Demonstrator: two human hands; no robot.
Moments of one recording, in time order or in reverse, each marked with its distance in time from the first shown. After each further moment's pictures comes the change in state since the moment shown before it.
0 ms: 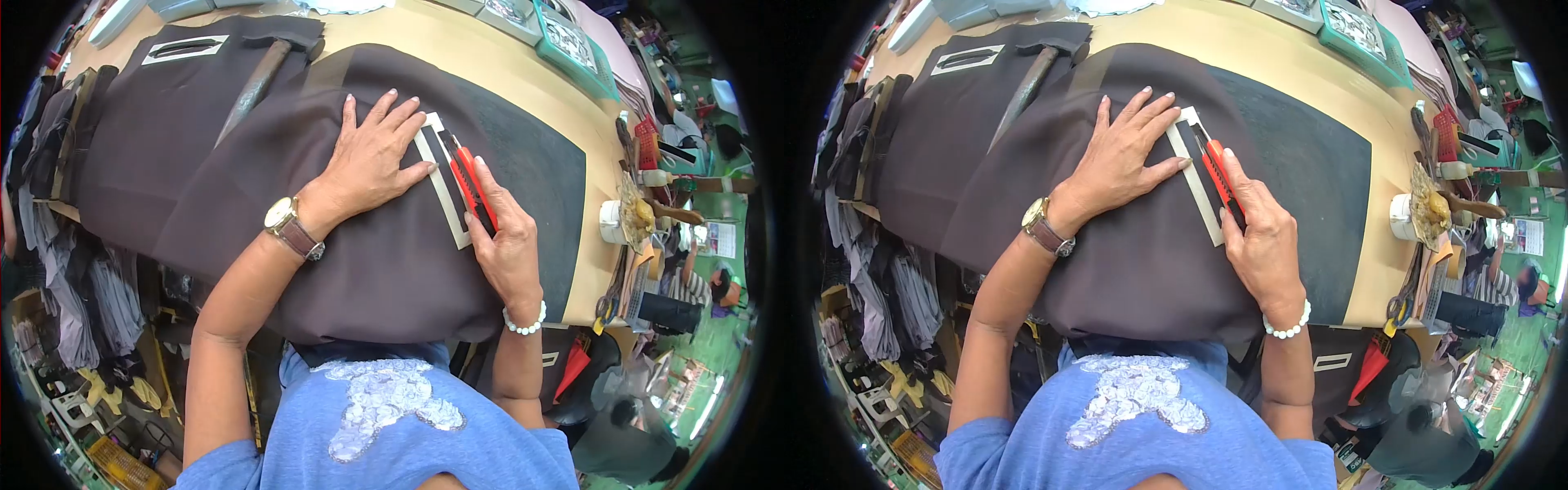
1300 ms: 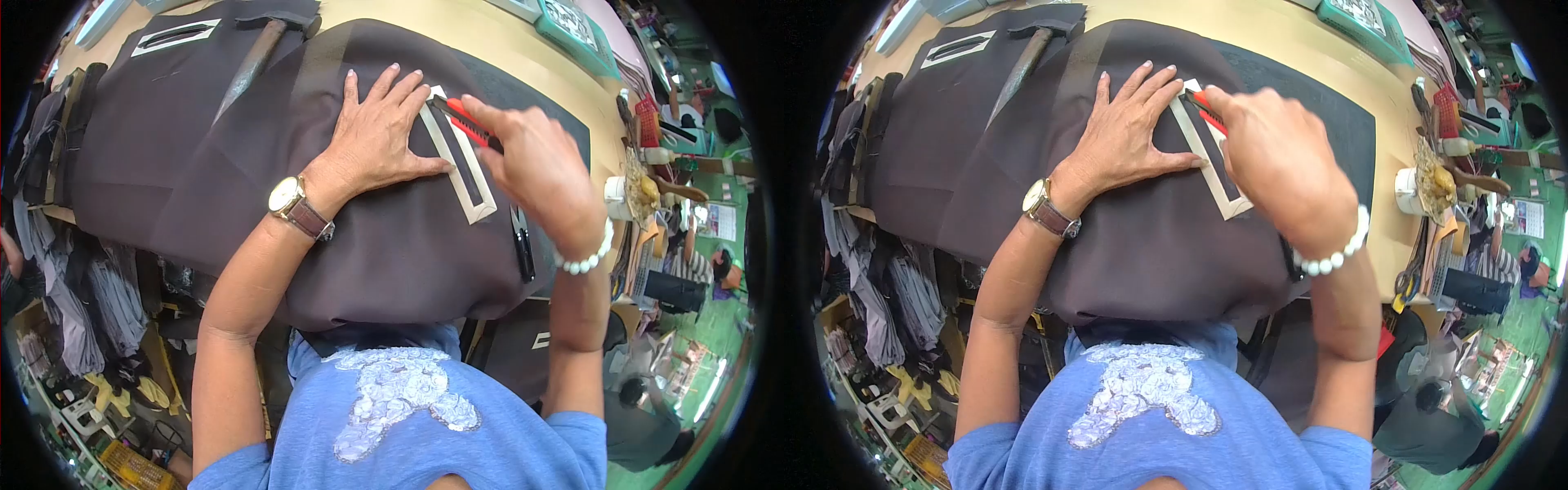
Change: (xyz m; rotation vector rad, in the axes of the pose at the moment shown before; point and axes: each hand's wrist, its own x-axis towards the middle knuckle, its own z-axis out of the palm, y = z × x) left_hand -0.002 0.000 0.001 0.012 0.013 0.024; right_hand 0.057 -0.052 -0.035 -0.650 -0.267 -0.164
